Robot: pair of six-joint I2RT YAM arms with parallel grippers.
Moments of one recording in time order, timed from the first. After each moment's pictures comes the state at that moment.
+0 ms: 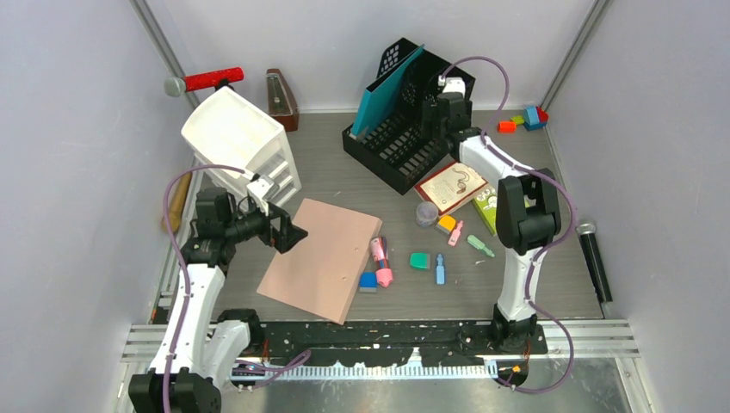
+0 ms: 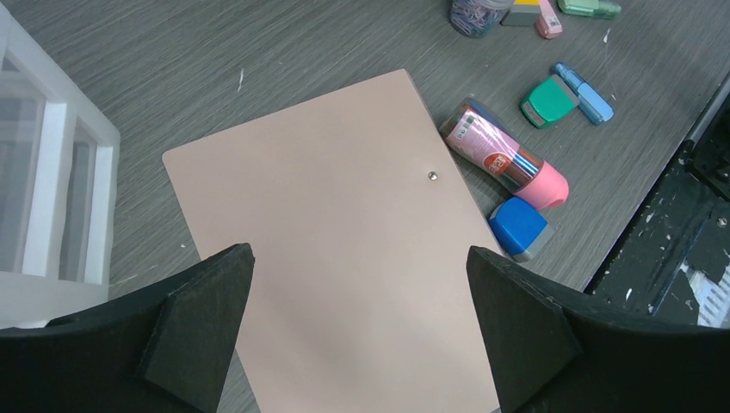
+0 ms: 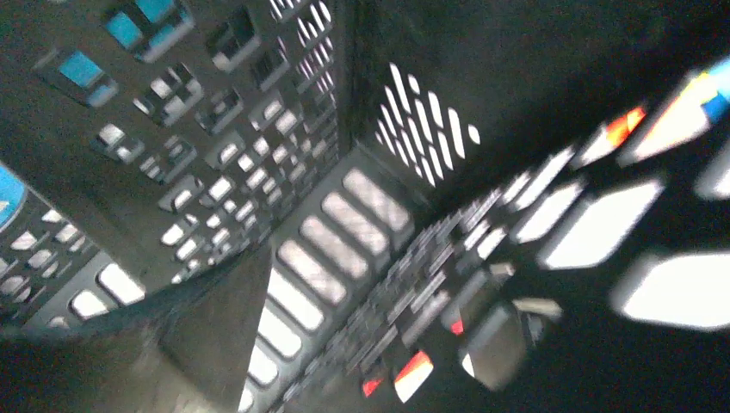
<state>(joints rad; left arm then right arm) 0.03 0.82 0.69 -0.45 0.83 0.25 0.27 2.00 1.59 -0.07 0.32 0.11</state>
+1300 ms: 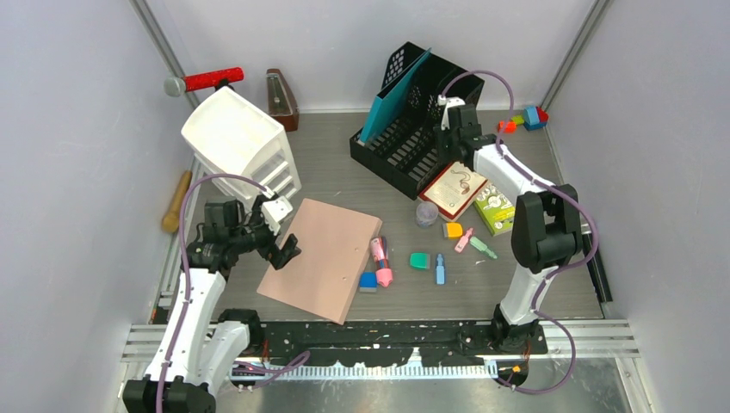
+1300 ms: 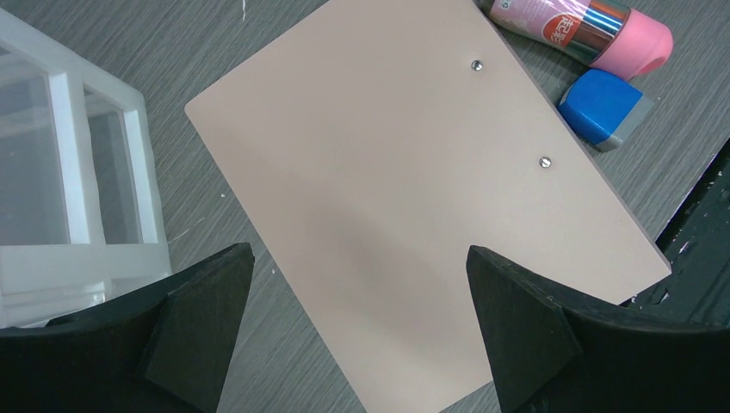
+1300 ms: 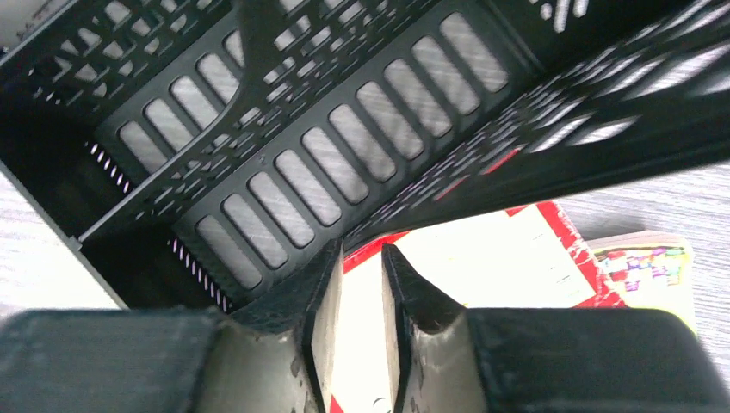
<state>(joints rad) -0.04 0.78 0.69 -0.66 0.67 0.63 0.24 1.83 1.43 -0.31 0.07 0.05</state>
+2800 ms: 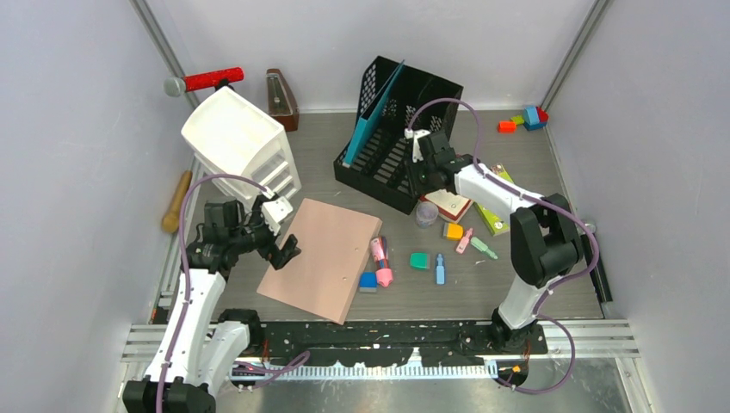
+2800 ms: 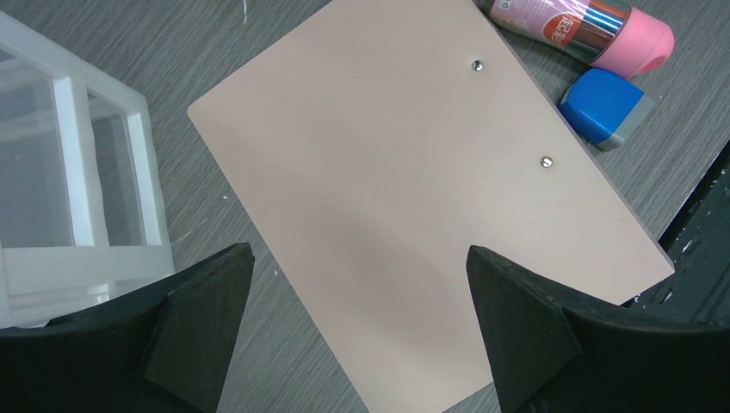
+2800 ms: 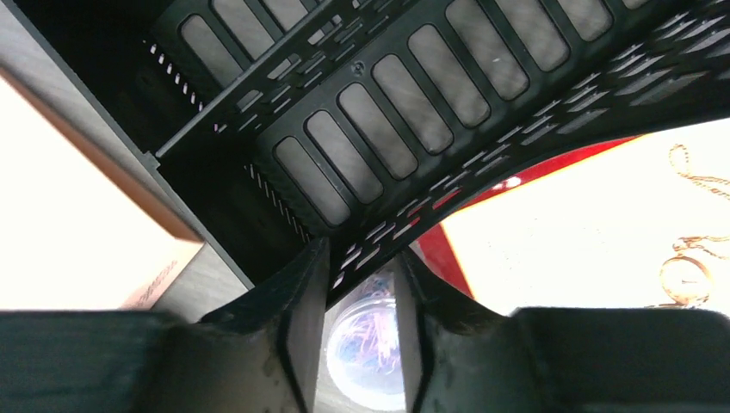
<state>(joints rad) -0.04 0.78 0.69 -0.66 0.67 0.63 0.43 1.75 1.26 -0.38 -0.01 0.10</state>
